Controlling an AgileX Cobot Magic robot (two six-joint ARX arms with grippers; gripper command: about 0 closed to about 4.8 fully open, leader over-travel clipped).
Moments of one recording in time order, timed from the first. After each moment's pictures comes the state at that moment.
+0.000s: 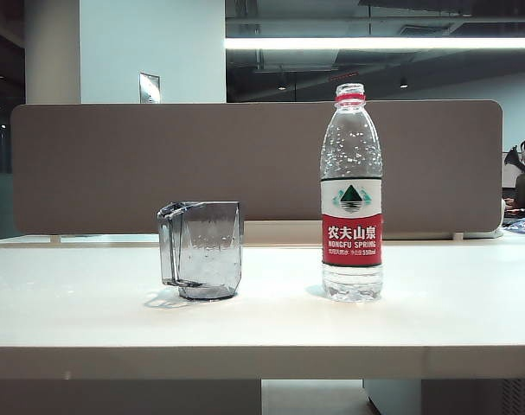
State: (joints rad) left arm 0.01 0.01 0.00 -0.13 0.00 0.03; right arm 0.11 0.00 0.01 -0.19 0.00 0.08
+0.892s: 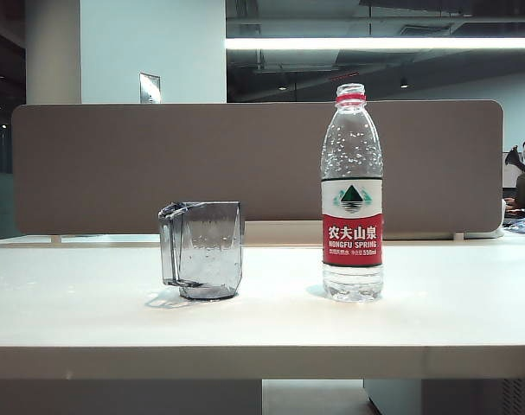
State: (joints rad) left arm -0.09 0.43 0.26 -0.30 0.00 0.03; right arm 0.11 0.00 0.01 -0.19 0.00 0.08
